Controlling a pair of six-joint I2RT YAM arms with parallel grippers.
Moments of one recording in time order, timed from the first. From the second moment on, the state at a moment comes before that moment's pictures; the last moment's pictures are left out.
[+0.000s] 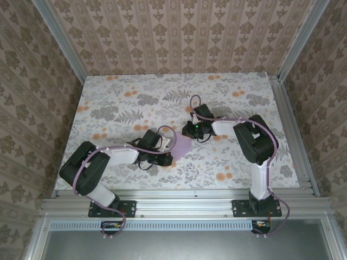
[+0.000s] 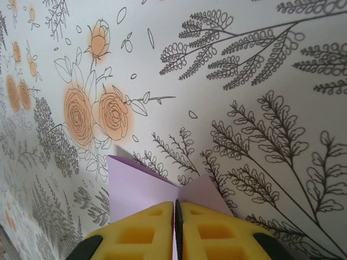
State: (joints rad) left arm -0.70 1.56 0.61 -0.10 0.49 -0.35; right arm 0.45 2.01 1.15 -0.09 -0.42 0.73
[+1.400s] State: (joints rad) left arm -0.66 1.45 0.72 -0.31 0.51 -0.35; right arm 0.56 1.76 0.87 0.00 -0.45 0.83
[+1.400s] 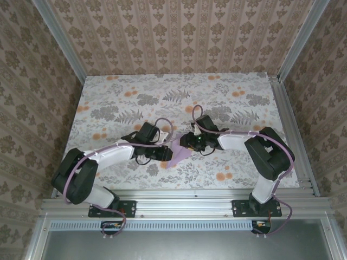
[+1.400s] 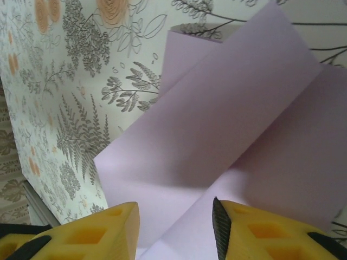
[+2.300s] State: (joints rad) left arm -0.60 1.58 0.73 -0.23 0.58 -0.35; right arm 0.59 1.77 0.86 -0.01 -0.43 0.88
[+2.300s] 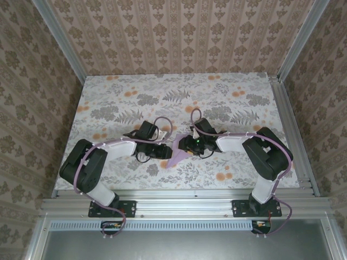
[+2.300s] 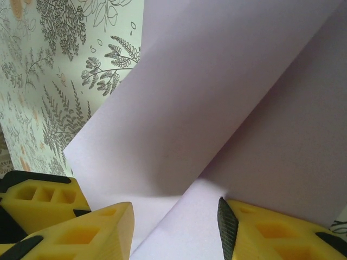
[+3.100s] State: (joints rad) left arm -0.55 1.62 0.74 -0.18 0.67 -0.37; right arm 0.59 1.80 0.83 0.14 -0.49 0.97
